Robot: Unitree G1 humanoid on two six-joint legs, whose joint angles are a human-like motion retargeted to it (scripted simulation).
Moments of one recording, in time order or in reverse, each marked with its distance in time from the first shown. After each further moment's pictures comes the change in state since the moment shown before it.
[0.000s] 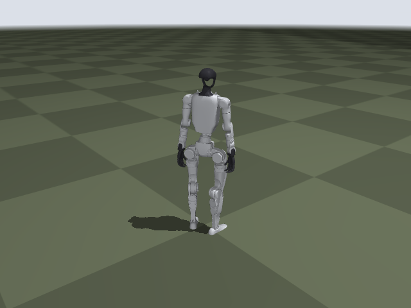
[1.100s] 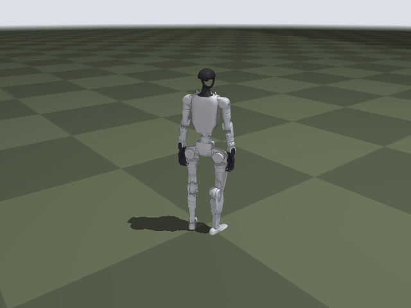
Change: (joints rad) left arm -0.053 0.031 -0.106 -0.013 0.157 0.029 -0.169; right arm 0.001 0.011 -0.004 -0.002 0.019 -0.016 0.035; waist 0.009 0.001 -0.059; left_leg 0.003 0.017 -0.014 -0.004 -0.006 -0.016; right_leg -0.009 0.000 -0.003 0.007 -0.006 0.006
